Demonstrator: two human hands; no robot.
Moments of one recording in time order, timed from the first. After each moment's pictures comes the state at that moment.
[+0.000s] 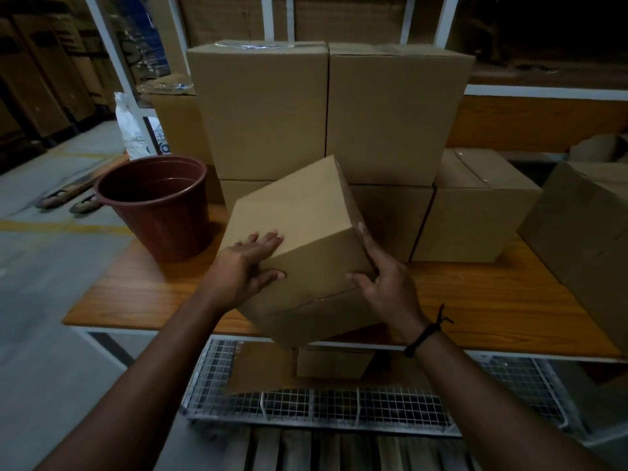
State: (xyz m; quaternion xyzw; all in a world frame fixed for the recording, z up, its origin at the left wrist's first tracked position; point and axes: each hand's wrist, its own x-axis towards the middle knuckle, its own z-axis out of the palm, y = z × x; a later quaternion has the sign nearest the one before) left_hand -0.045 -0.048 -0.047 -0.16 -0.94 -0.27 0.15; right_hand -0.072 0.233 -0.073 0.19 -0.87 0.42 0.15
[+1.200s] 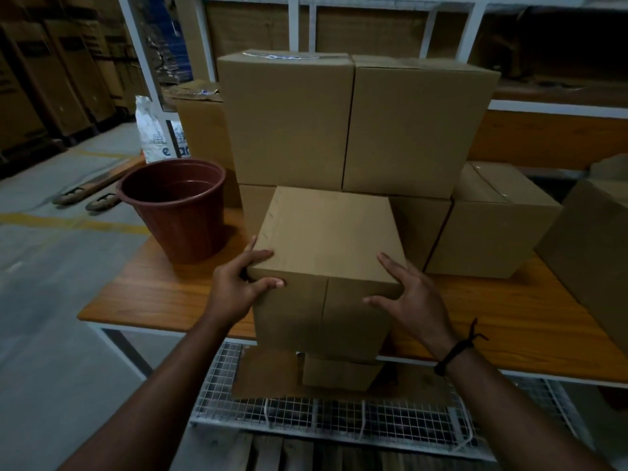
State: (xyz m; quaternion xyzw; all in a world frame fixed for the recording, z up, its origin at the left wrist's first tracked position) left_hand -0.040 -0.069 -0.085 -0.07 -0.81 -0.55 0.20; right_hand -0.072 0.247 -0.073 0.12 -0.93 0.34 0.08
